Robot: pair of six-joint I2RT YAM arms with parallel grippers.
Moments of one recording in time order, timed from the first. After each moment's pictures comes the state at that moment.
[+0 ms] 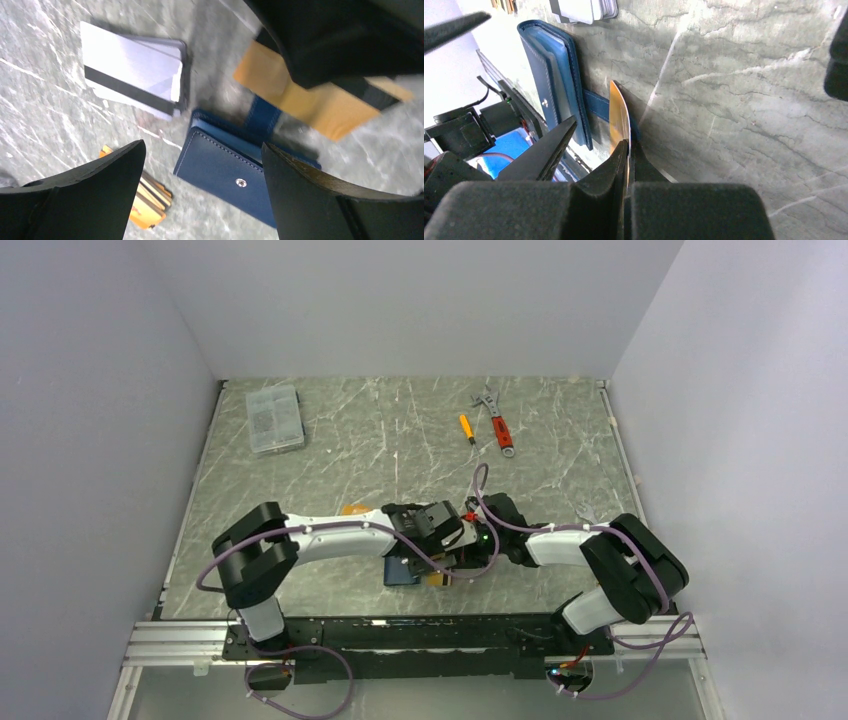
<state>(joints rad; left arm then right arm) -1.11 1.74 1.12 -0.52 -0.27 0.22 0.60 1.47 0.41 0.18 -0.50 0.86</state>
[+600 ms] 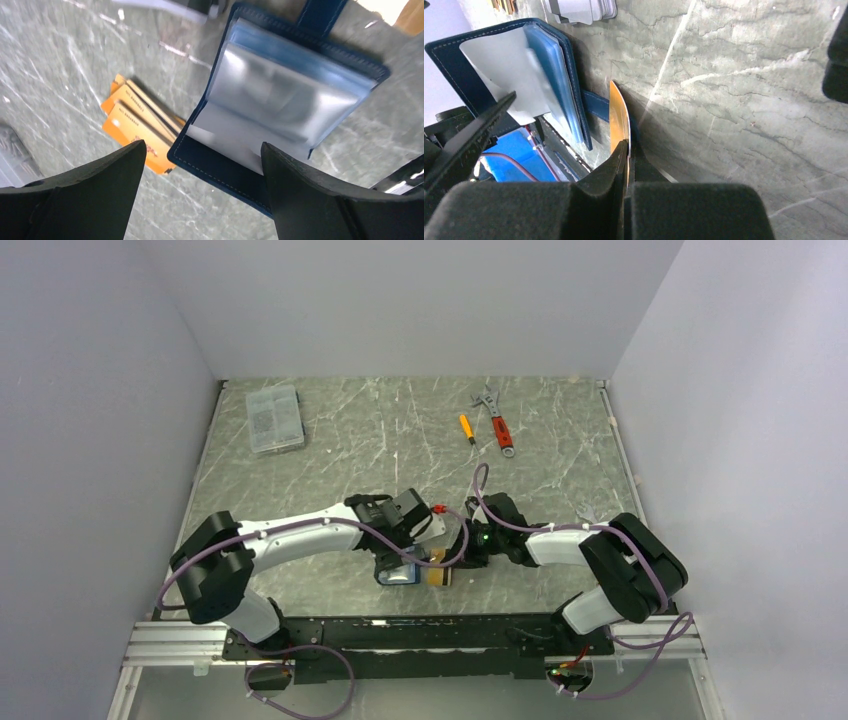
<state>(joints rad) -1.03 1.54 1.03 -0.68 -0.25 0.29 0.59 1.48 0.41 0.18 -0.51 0.86</state>
